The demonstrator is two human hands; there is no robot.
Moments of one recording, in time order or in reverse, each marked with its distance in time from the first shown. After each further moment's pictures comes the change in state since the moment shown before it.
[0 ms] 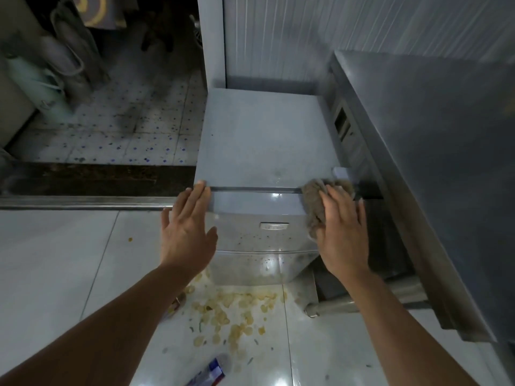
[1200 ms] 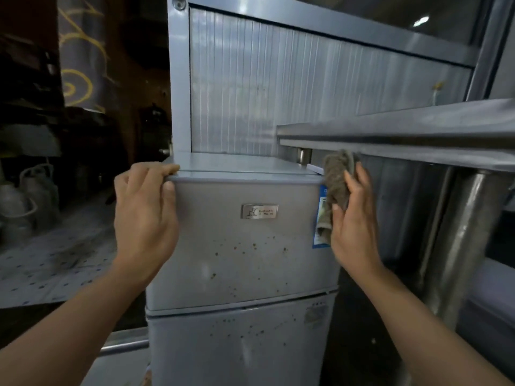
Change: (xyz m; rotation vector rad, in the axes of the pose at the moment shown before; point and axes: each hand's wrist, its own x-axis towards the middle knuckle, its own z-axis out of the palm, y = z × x) left_hand 0.028 -0.032 0.091 -0.399 0.884 0.461; right_hand -0.014 0.050 0.097 0.202 0.829 -0.086
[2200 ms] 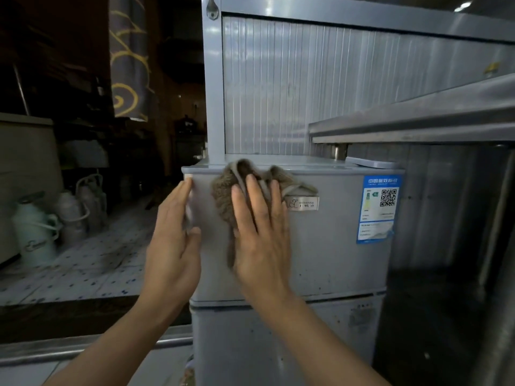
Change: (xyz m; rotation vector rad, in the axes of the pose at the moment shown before) left_hand -0.049 -0.028 -0.014 -0.228 -0.113 -0.123; right_hand -0.064 -0.143 0.102 0.046 0.040 -0.306
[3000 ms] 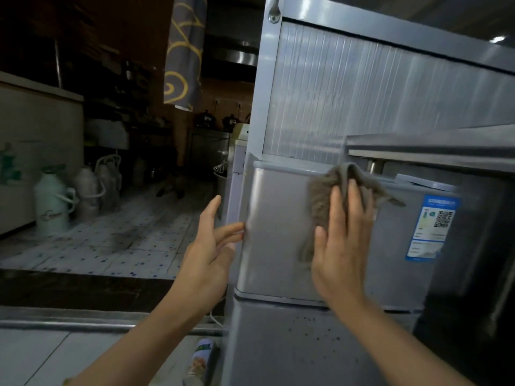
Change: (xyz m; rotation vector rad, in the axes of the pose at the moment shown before) left_hand -0.024 -0.031 -0.043 -0.329 -0.260 -0.282; right_hand 0.001 0.017 -0.016 -0.075 0.035 0.073
